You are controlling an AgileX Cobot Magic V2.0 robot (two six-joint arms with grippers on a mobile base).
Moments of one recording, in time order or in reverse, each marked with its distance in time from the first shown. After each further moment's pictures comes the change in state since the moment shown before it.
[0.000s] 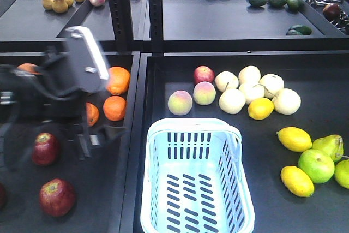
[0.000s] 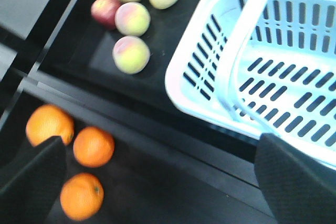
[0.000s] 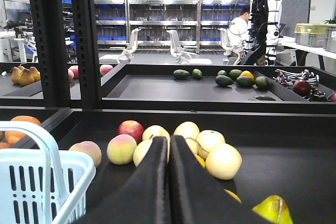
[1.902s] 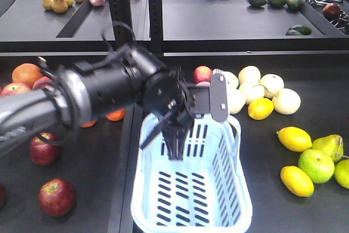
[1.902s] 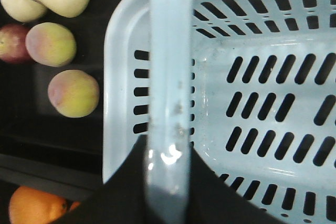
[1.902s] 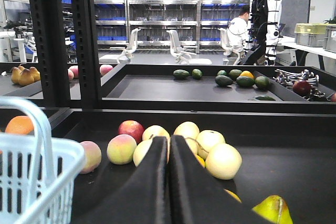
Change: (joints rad) left arm -0.280 0.588 -0.550 0.393 0.241 -0.147; right arm 0.000 0.000 0.000 0.000 0.000 0.000
